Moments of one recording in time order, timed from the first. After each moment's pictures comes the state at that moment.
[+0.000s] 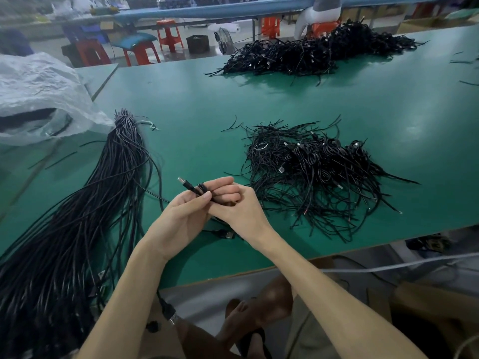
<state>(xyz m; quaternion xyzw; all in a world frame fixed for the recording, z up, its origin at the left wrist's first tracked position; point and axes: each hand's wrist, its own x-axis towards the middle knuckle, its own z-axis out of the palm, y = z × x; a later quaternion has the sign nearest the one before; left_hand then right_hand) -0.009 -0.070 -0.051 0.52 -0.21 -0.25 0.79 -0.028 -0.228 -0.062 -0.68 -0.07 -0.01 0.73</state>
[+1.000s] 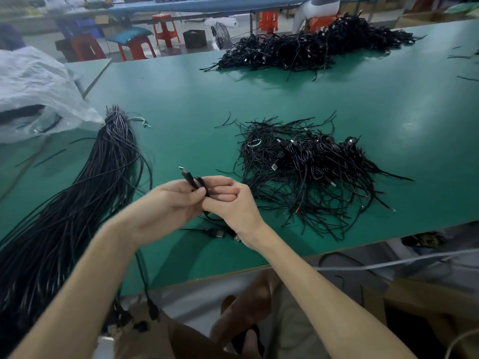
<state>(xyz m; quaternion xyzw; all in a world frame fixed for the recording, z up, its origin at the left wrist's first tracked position) -0.003 -0.069 -0.012 0.58 -0.21 -0.36 0.71 -0.025 -0.232 -0.065 -0.58 -0.10 -0.01 0.81</state>
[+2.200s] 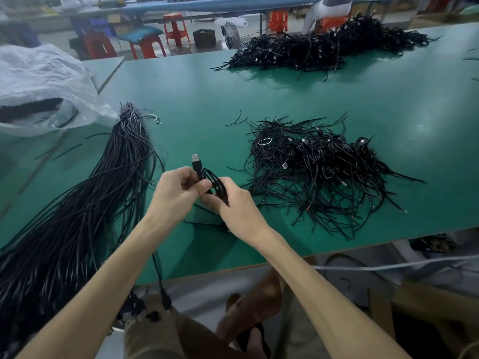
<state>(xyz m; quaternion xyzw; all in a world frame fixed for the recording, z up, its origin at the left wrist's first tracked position) -0.003 -0.069 -0.024 0.86 -0.06 0.04 0.50 -0.027 -0.223 -0.062 -0.82 -0.09 -0.01 0.56</state>
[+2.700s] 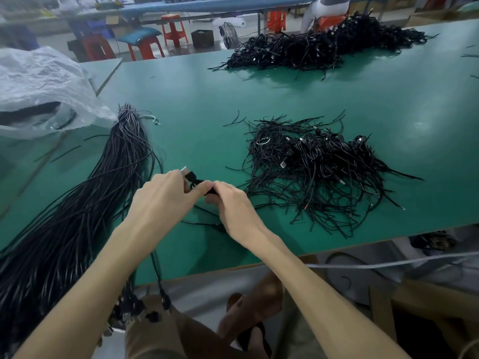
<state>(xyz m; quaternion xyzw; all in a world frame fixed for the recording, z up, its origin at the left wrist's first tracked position) -0.016 -0.070 0.004 0.99 -0.01 0.04 0.11 -0.026 -0.219 -0.077 -0.87 -0.14 -0.07 0.47</state>
